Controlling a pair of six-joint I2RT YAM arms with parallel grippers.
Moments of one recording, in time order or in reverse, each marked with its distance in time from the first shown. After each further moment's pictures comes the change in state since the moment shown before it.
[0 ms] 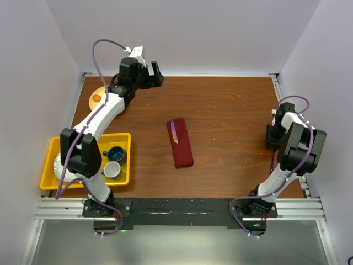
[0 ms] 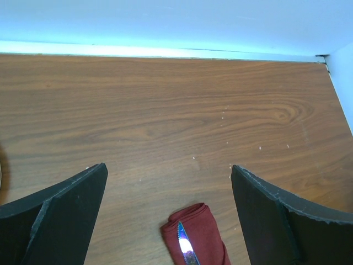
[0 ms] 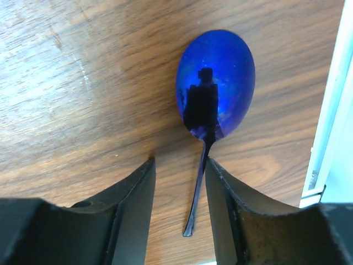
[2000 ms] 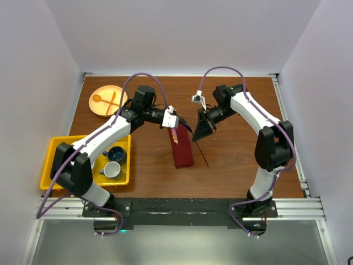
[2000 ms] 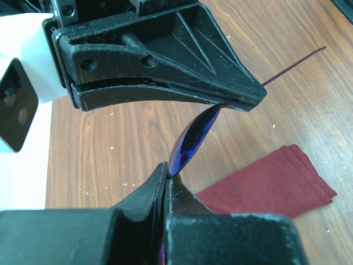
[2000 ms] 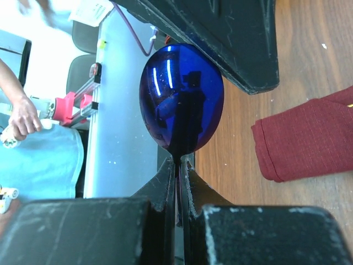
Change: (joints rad) left arm -0.217 -0.205 -0.356 -0.039 0.961 1.405; right arm 0.731 0.052 0.450 -0.669 -1.383 -0.642
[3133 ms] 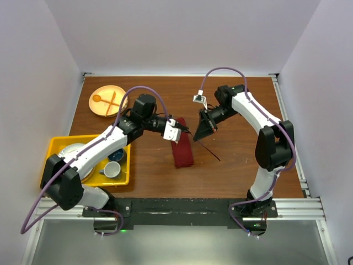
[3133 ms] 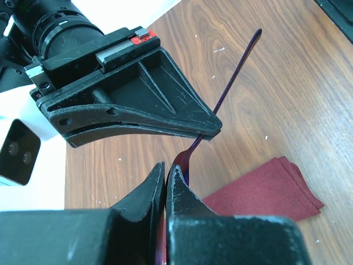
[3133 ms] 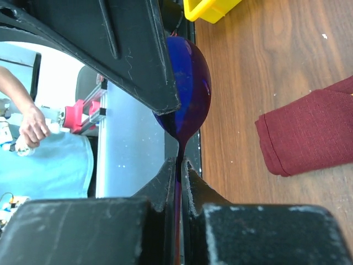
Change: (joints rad) left arm -0.092 -0.145 -0.110 0.061 -0.102 -0.013; right arm -0.016 0.000 -0.008 -0.003 -0.006 0.050
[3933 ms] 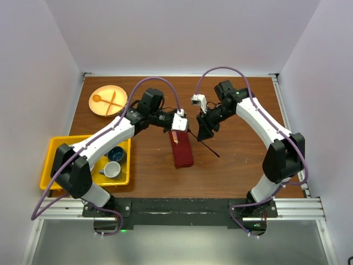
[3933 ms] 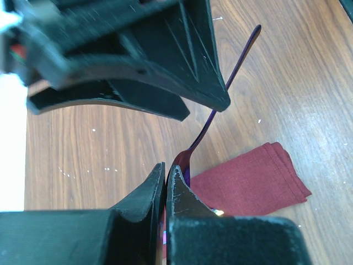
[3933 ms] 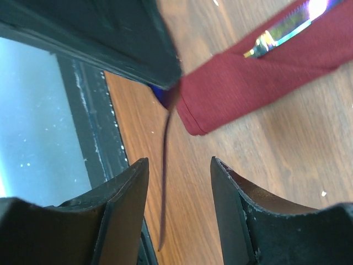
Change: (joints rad) left arm -0.002 0.134 0.162 -0.190 -0.090 -0.044; right arm 0.043 -0.167 -0.059 0.255 0.425 0.152
